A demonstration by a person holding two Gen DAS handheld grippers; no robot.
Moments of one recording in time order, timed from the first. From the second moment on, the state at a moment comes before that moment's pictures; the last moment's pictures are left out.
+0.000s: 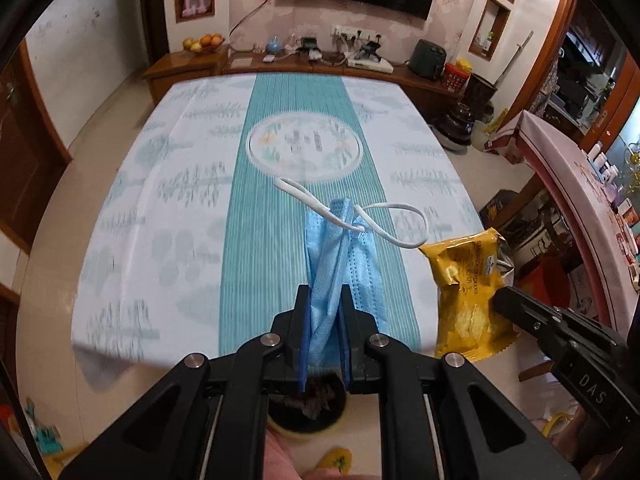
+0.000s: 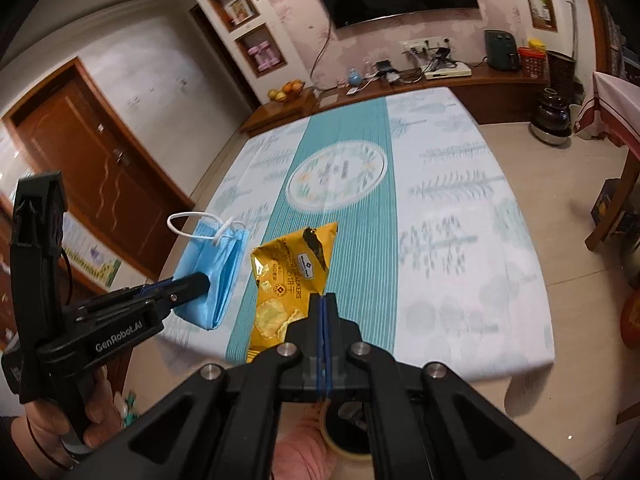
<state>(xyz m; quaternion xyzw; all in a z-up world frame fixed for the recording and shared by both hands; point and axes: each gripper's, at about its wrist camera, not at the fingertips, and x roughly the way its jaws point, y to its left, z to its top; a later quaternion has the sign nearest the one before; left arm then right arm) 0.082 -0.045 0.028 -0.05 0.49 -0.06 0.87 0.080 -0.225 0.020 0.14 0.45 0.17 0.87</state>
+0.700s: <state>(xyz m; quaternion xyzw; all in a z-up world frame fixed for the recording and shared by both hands) 0.005 -0.051 -0.040 -0.01 0.56 -0.08 0.83 -0.008 -0.227 -0.061 0.19 0.53 0.13 0.81</state>
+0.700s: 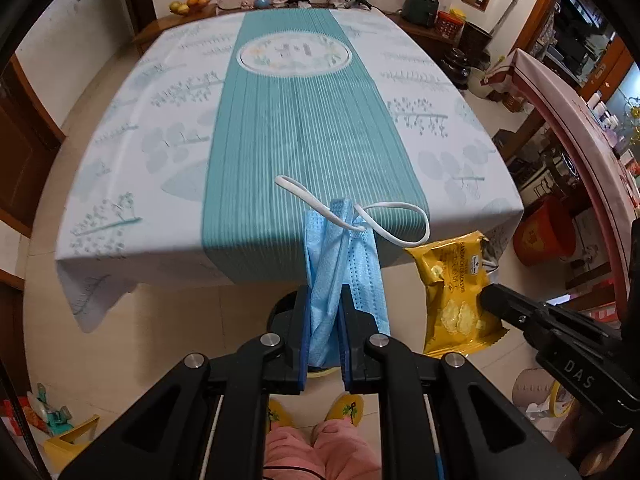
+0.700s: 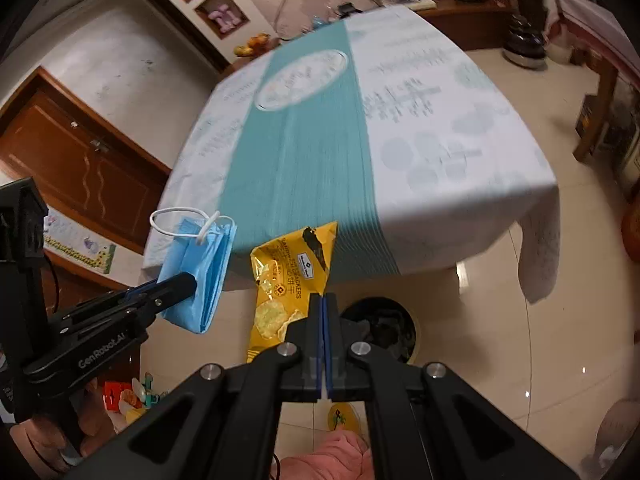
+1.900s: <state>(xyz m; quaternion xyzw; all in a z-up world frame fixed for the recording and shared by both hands) 0.026 -0.044 -0.343 -0.02 0.62 -0.02 0.79 0.019 -0.176 -0.393 0.18 0.65 0.08 0.73</state>
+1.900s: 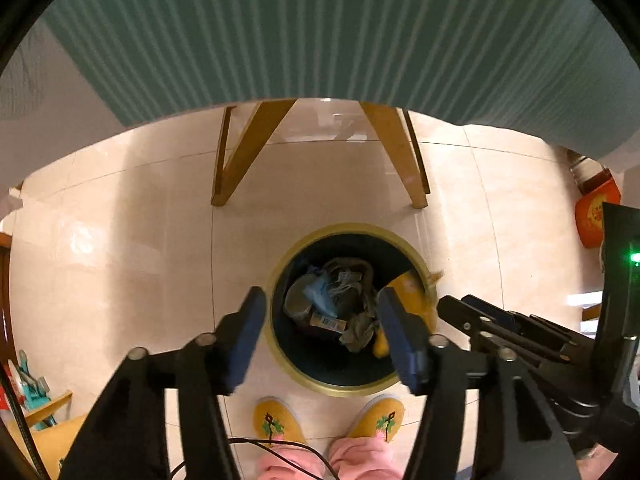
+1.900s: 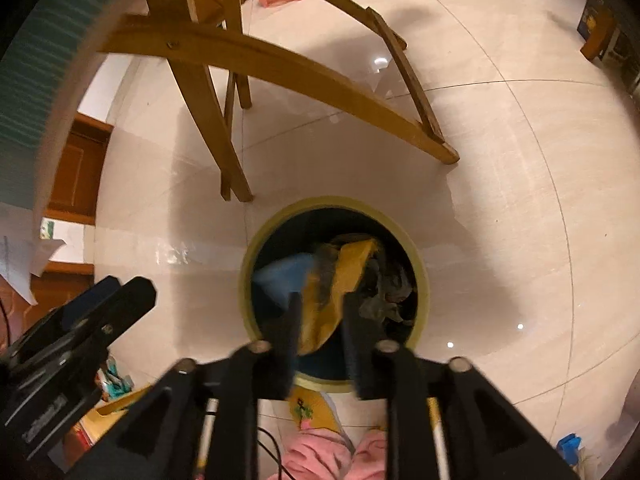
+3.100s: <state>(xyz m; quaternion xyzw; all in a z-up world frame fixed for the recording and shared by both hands) 0.016 -0.017 -0.160 -0.03 0.55 0.00 0.84 0.010 -0.180 -0.204 0.19 0.56 0.09 0.80</state>
